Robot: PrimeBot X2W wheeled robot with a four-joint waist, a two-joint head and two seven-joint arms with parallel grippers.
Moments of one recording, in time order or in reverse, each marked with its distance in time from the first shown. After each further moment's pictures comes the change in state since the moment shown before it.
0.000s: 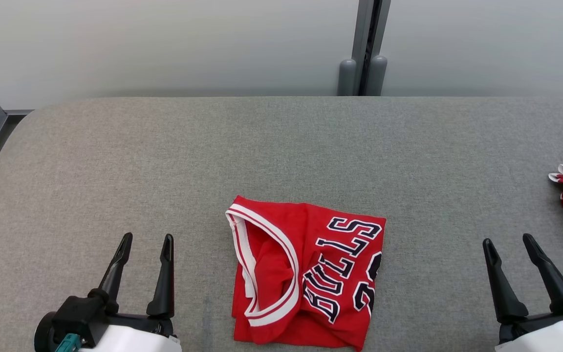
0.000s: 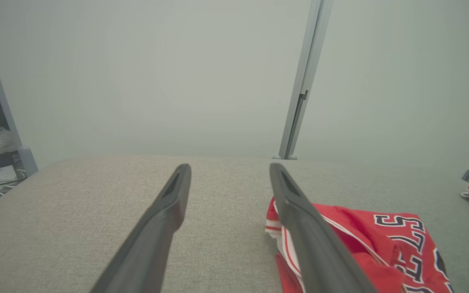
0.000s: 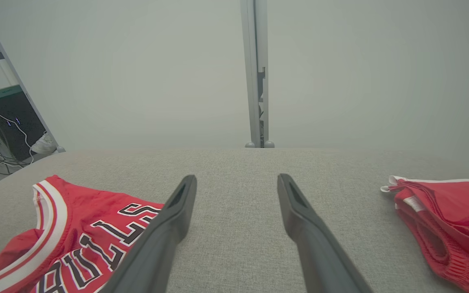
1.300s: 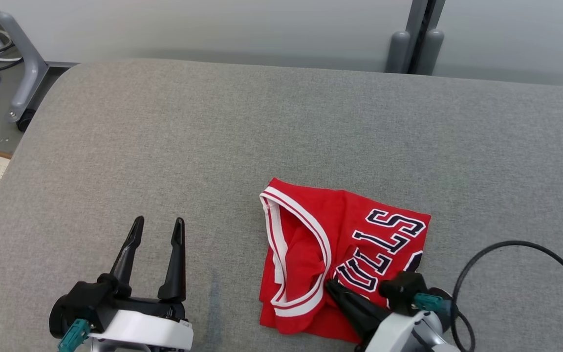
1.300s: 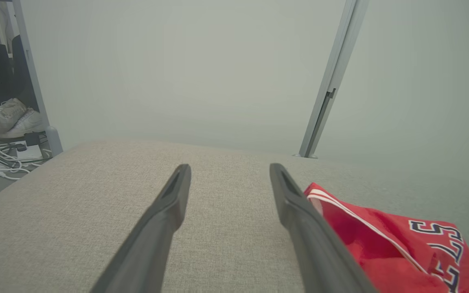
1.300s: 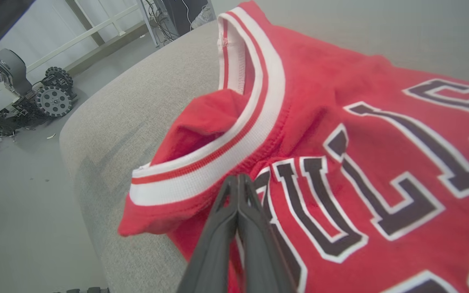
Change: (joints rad) left arm -0.063 -0.034 -0.015 0.038 -0.019 -0.015 -0.026; right arm -0.356 -0.029 0.694 0.444 0.179 0.000 0.002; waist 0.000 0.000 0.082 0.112
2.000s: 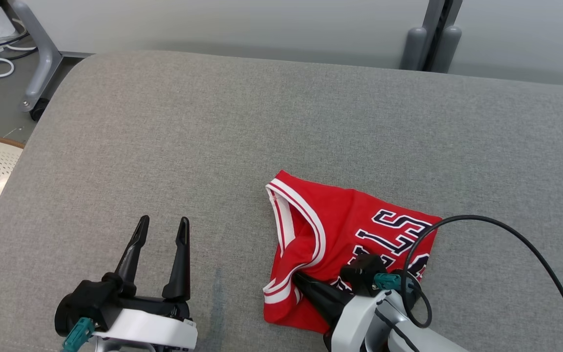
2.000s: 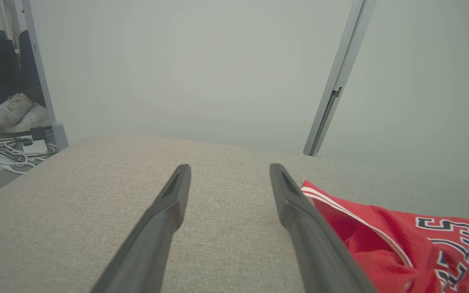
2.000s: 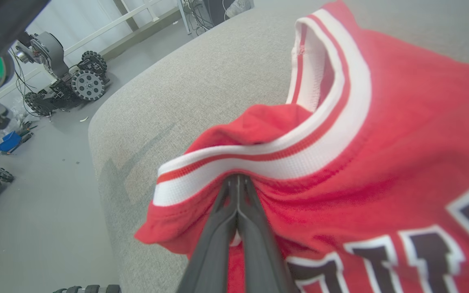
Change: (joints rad) left arm -0.006 -0.027 0.012 0.016 0.016 -0.028 -0.002; right arm -0.218 0.062 0.228 0.213 0.136 0.000 -0.057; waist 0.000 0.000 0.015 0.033
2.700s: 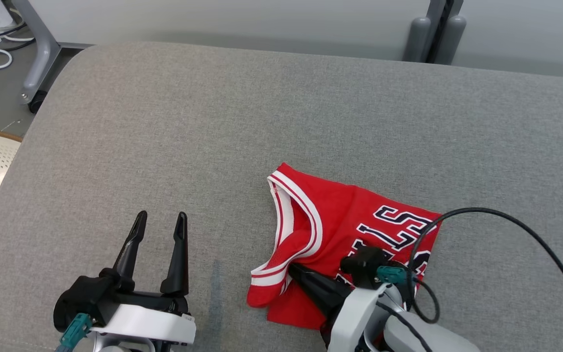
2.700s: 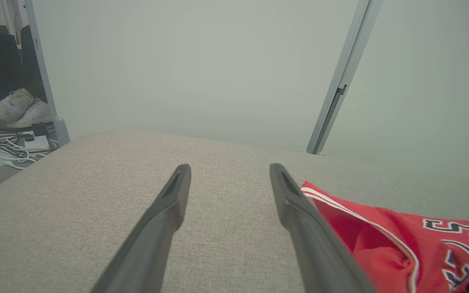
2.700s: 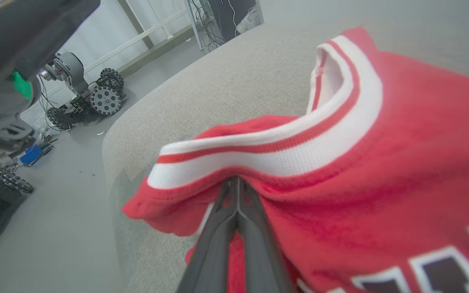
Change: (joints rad) left arm -0.015 -0.019 0.024 0.012 0.012 -0.019 0.000; right arm -0.097 -0.006 0.146 0.067 0.139 0.000 -0.120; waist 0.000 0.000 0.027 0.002
